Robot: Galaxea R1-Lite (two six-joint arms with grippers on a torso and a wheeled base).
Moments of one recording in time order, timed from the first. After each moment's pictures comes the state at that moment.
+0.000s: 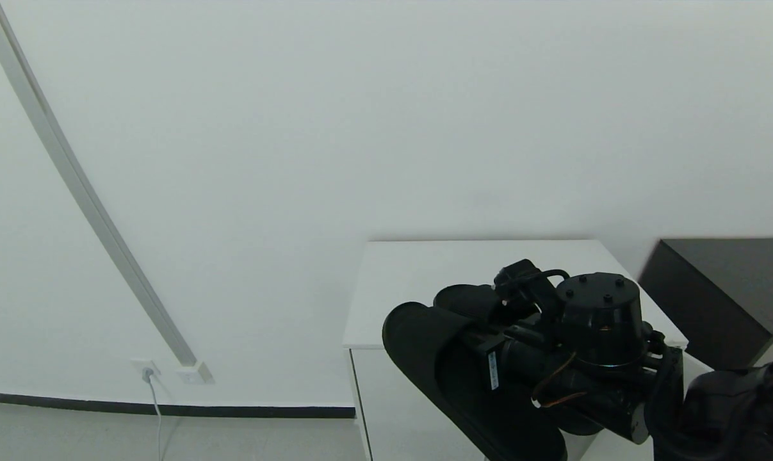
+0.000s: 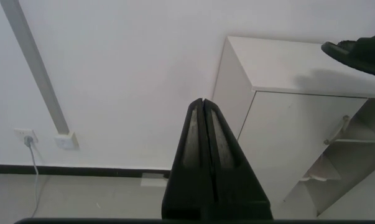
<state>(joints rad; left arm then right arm) 0.00 0.00 0.00 0.00 0.00 -0.09 0.80 1.81 -0.68 -0.82 -0.14 0.13</state>
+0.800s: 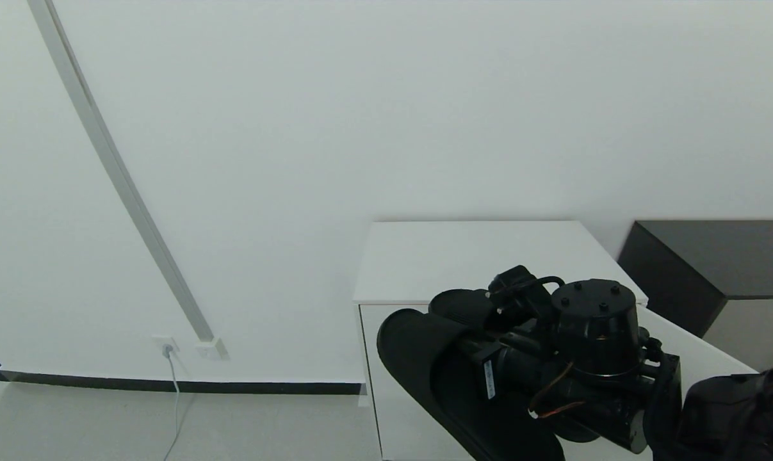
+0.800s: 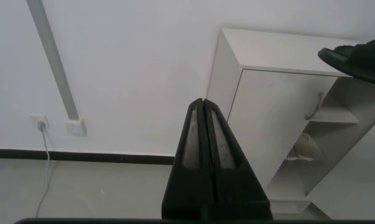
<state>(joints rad) 0.00 0.00 0.00 0.00 0.00 -0.09 0.83 1.81 -0.68 -0.82 -0.15 0.13</state>
